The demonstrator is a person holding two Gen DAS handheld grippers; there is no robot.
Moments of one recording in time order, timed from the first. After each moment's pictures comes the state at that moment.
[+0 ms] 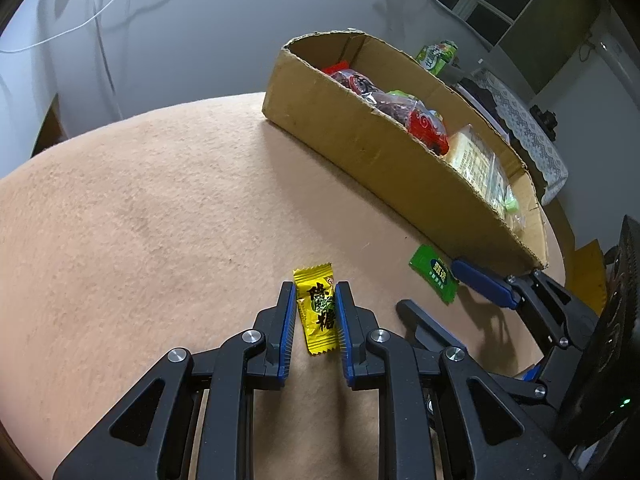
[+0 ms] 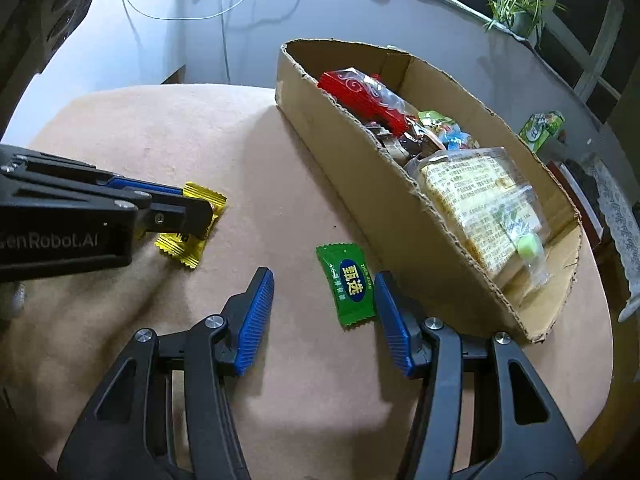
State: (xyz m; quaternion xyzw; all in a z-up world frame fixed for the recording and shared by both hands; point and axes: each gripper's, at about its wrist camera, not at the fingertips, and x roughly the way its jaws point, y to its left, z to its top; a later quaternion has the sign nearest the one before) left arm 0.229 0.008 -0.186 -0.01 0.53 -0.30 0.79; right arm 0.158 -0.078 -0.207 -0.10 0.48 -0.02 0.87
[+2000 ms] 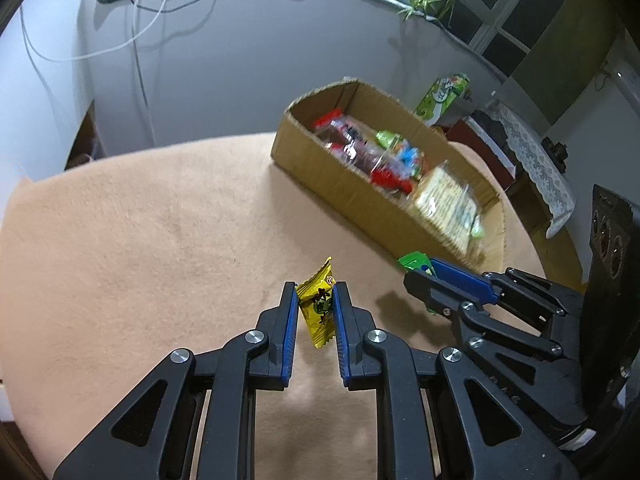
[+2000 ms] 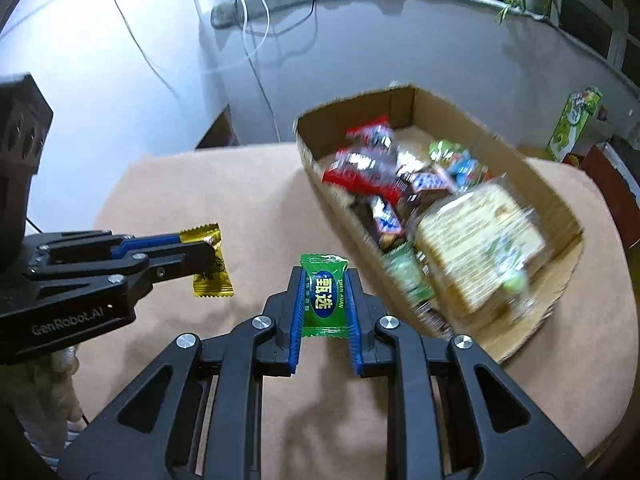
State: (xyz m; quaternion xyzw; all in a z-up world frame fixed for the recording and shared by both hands) left arm 0.204 0.010 -0.131 -0.04 0.50 -0.25 0.83; right arm 0.172 -0.118 -0.134 0.02 0.48 0.08 0.87
